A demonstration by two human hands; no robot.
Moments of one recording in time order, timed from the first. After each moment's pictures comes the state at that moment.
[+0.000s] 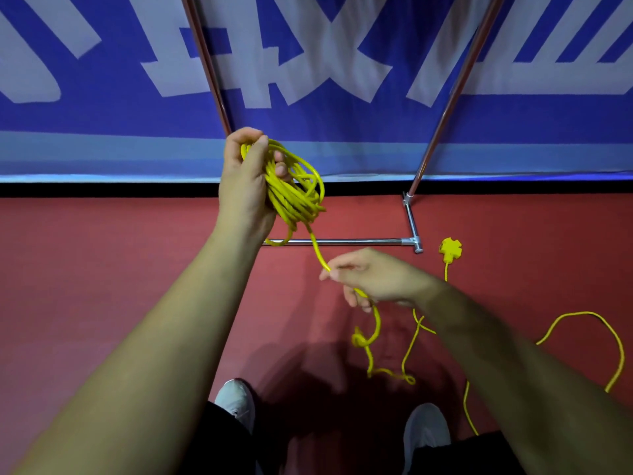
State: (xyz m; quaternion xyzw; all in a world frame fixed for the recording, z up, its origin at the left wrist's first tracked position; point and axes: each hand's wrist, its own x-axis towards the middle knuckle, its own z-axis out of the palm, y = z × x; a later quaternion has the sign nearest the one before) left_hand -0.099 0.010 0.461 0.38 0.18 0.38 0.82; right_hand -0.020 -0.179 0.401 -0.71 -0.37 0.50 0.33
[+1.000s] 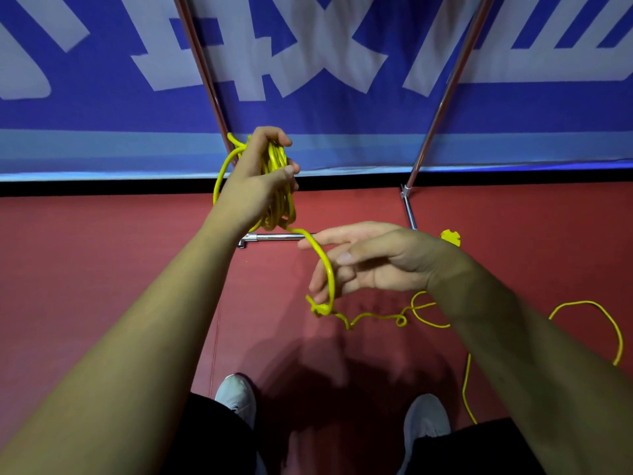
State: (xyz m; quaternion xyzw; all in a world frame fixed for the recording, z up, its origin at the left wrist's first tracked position) left_hand -0.117 0.008 0.462 0.71 0.19 0.23 0.63; right_hand -0.015 -0.189 0.454 -0.42 -0.32 0.71 0.47
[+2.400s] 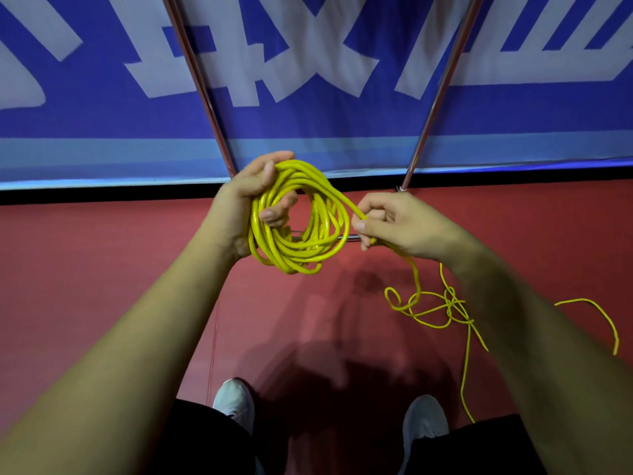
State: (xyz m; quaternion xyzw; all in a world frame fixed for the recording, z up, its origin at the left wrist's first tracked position) left_hand -0.118 0.014 0.441 0.45 0.04 0.10 0.89; right_hand 0.037 -0.195 0.439 -0.69 -0.46 0.35 0.44
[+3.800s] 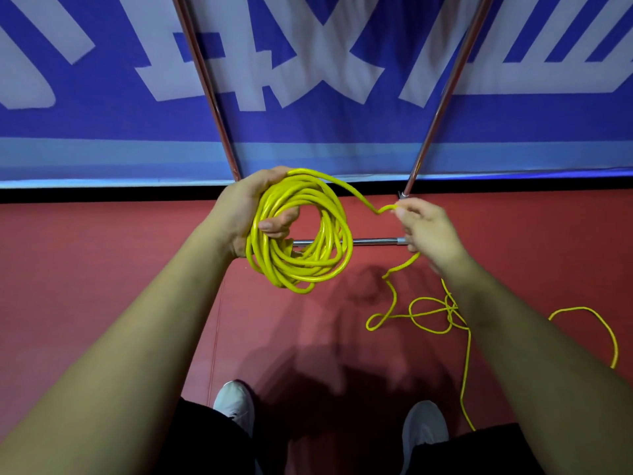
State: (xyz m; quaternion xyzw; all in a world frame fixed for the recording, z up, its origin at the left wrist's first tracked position) left_hand -0.121 0.019 0.458 0.47 0.12 -0.03 0.88; right_hand 0.068 -0.200 0.384 -0.79 -0.19 0.21 0.55
